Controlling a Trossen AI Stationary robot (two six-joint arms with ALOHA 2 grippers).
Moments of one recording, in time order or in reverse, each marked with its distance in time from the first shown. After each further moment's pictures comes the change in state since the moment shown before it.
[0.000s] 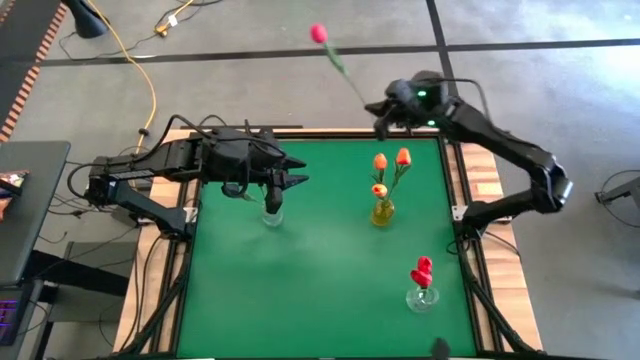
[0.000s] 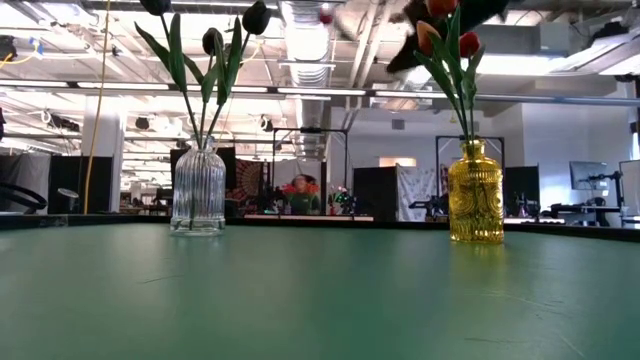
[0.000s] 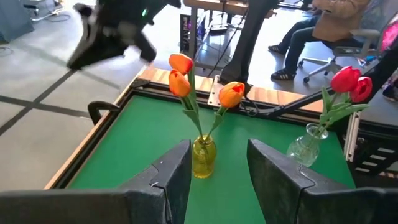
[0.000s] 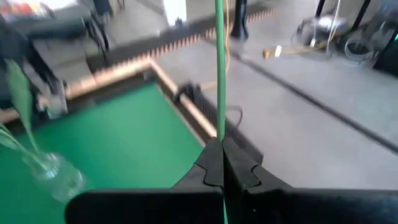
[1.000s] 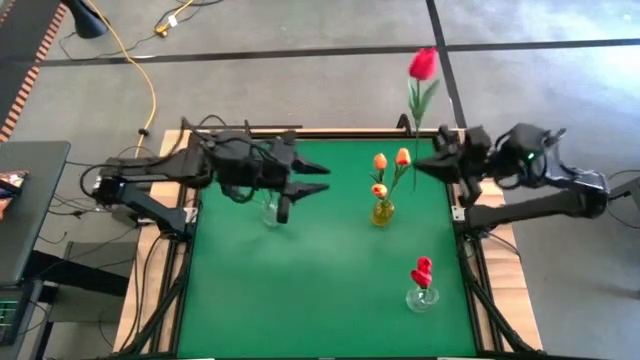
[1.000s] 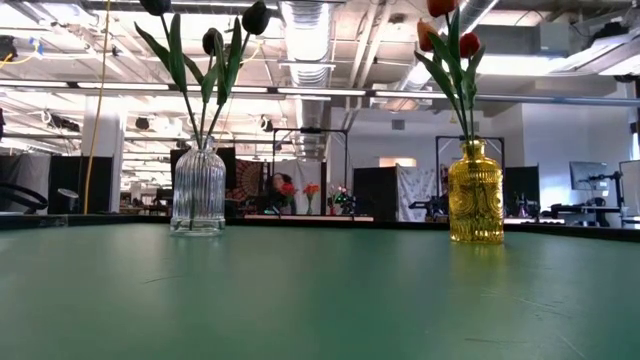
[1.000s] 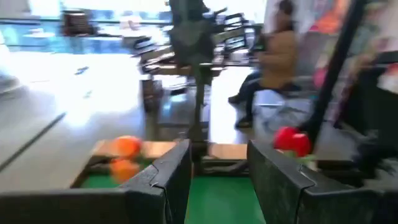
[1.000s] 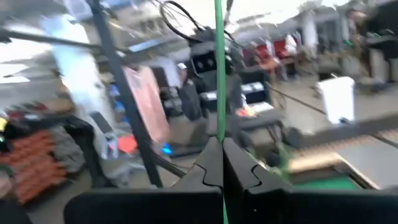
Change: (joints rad) left arm -0.033 0.062 0.002 0.332 0.126 0.108; right arm 0.566 -0.582 -0.181 0.138 -0.026 0.272
